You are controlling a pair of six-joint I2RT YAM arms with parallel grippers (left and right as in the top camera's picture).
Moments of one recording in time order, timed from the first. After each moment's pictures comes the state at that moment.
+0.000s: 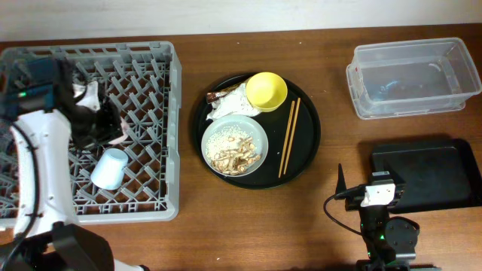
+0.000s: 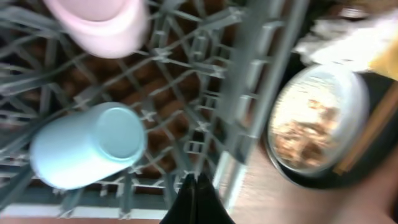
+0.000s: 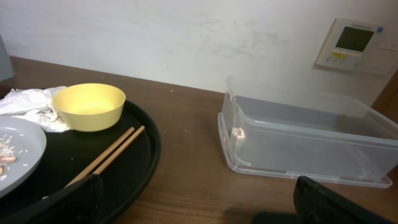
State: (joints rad) left arm 0.25 1.68 1.62 -1.32 0.24 -0.09; right arm -0.02 0.01 0.01 -0.08 -0.03 -0.17
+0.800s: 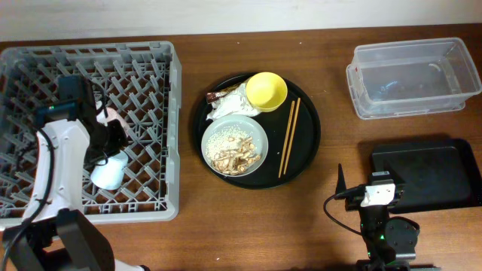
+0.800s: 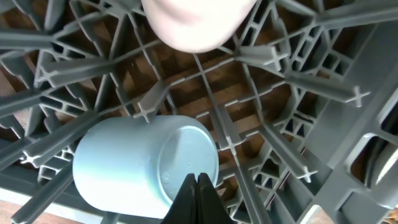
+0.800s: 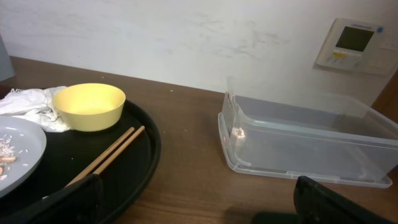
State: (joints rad) left arm 0.22 1.68 1.37 -1.10 -0.01 -0.18; right arm -0.02 0.01 0.01 -0.08 -0.03 -0.17
